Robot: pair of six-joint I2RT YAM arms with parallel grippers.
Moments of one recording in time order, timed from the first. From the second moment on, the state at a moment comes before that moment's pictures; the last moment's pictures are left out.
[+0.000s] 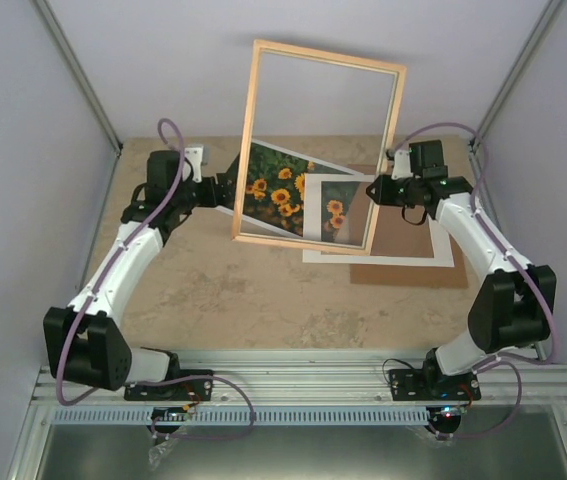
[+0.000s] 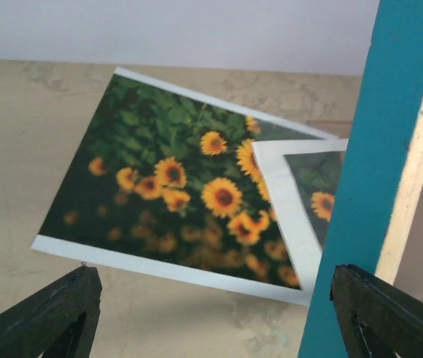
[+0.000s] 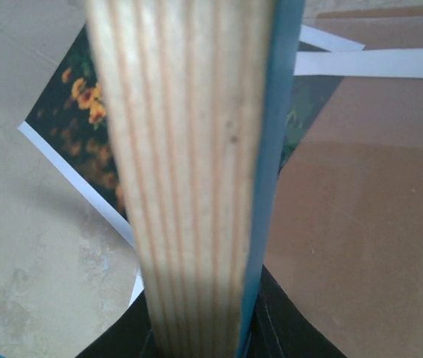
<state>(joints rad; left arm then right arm) -0.17 1.33 1.12 -0.30 0.29 -0.20 0.18 1.55 1.31 -0.57 -0.34 0.24</state>
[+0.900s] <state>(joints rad) -0.29 1.63 1.35 -0.43 0.11 -0.12 0.25 1.65 1.17 -0.52 -0.31 0.29</state>
